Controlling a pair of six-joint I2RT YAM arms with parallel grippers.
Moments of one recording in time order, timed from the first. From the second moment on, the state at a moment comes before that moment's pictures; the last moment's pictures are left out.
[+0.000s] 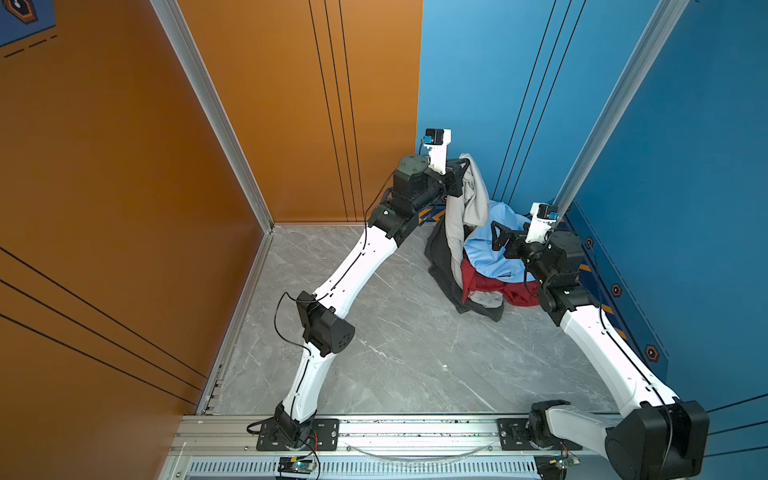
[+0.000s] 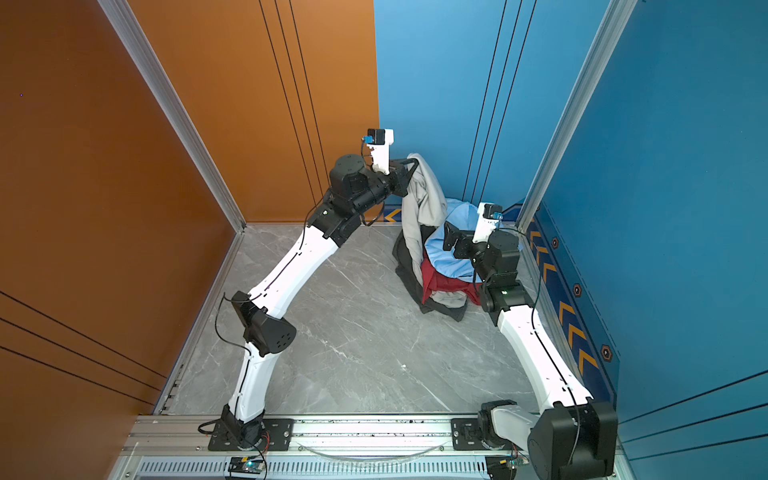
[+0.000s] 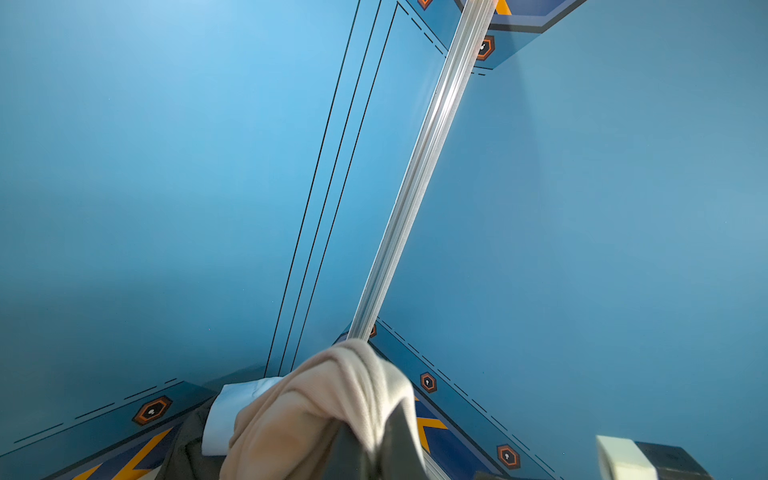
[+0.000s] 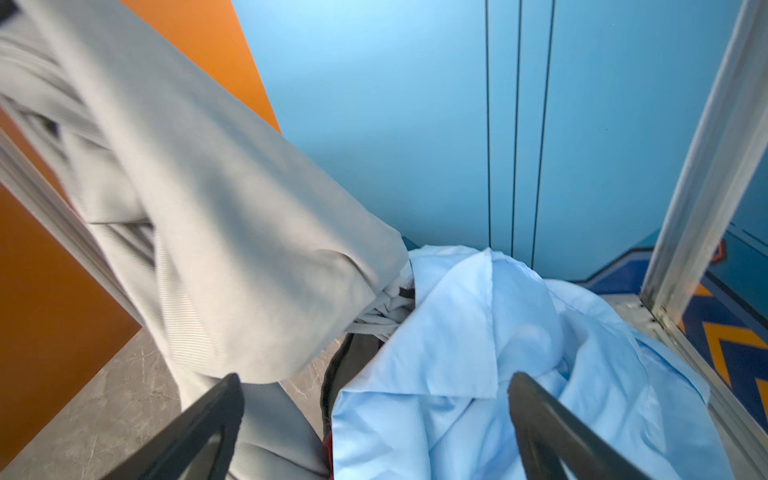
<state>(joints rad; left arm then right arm) -0.66 2.21 2.55 -0.19 0.16 -0.38 0.14 1.19 1.00 0.14 -0.10 0.20</state>
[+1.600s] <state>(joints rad) -0.68 2.08 2.39 -0.22 0.16 -0.36 0.24 1.72 1.12 0.77 0.05 -0.06</state>
